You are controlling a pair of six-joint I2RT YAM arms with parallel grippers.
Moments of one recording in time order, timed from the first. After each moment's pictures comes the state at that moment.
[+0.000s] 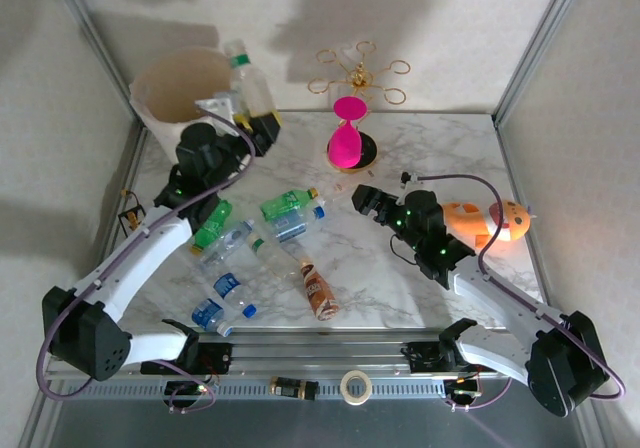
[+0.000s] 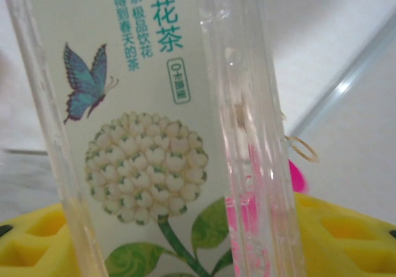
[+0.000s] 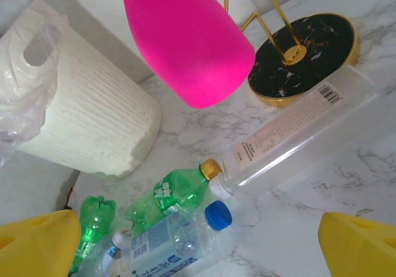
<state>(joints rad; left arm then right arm) -0.36 1.28 1.16 0.09 0.02 -0.45 0.58 1.06 0.61 0.13 0.03 0.74</state>
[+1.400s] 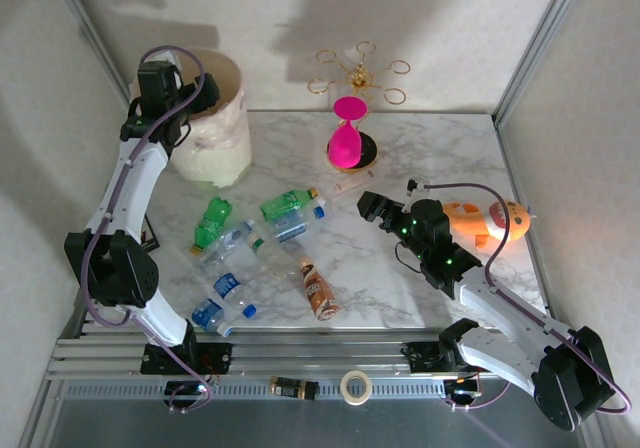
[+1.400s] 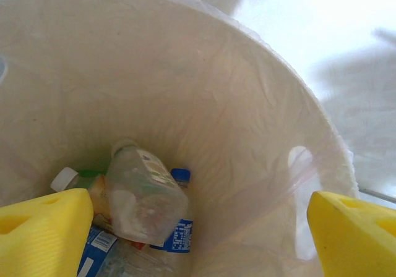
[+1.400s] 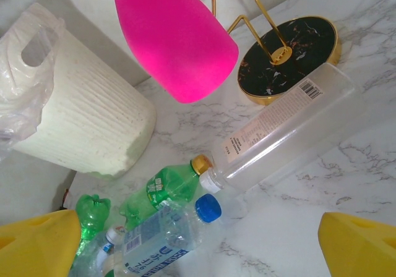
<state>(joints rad) 0.00 1.67 1.68 -0.41 -0.04 -0.37 0.58 0.97 0.55 0.11 0.06 0.74</state>
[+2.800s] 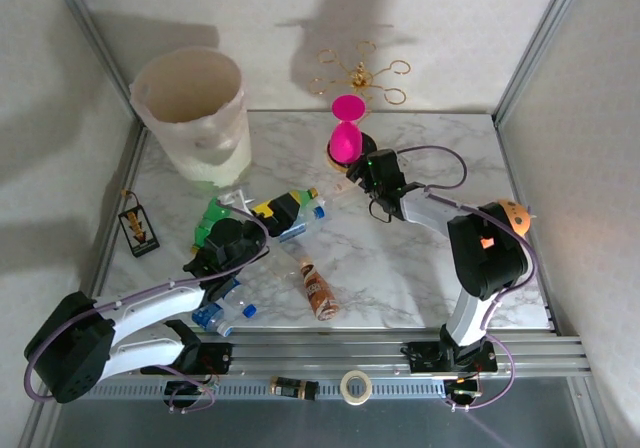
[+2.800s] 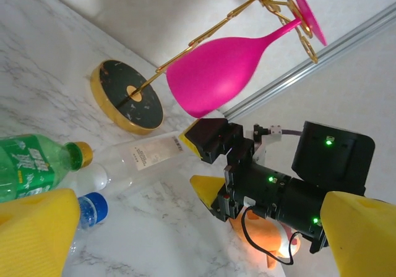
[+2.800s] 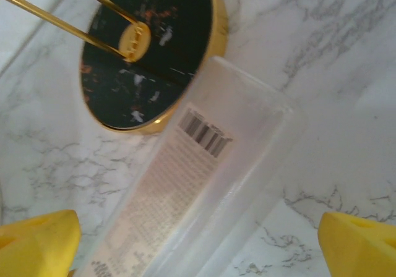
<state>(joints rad) -0.67 1.12 0.41 0.64 -0.17 -0.90 0.46 1.79 1.08 -0.05 0.15 0.95</state>
